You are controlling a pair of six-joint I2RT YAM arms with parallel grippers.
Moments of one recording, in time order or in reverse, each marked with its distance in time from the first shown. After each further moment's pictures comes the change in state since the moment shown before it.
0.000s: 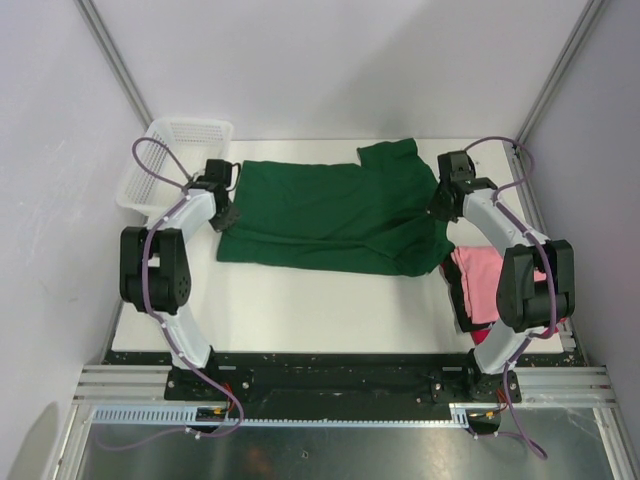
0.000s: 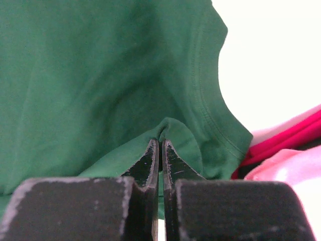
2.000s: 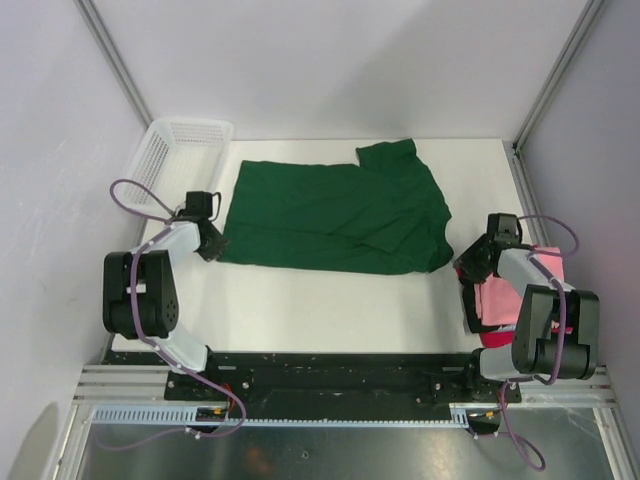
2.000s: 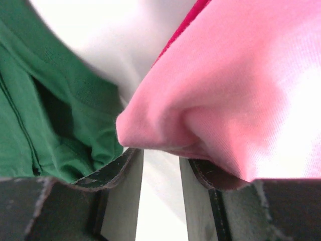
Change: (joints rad) left arm 0.110 -0.165 -0.337 0.173 0.117 -0.055; right arm -0.289 -0.294 -0.595 0.205 -0.235 0.115
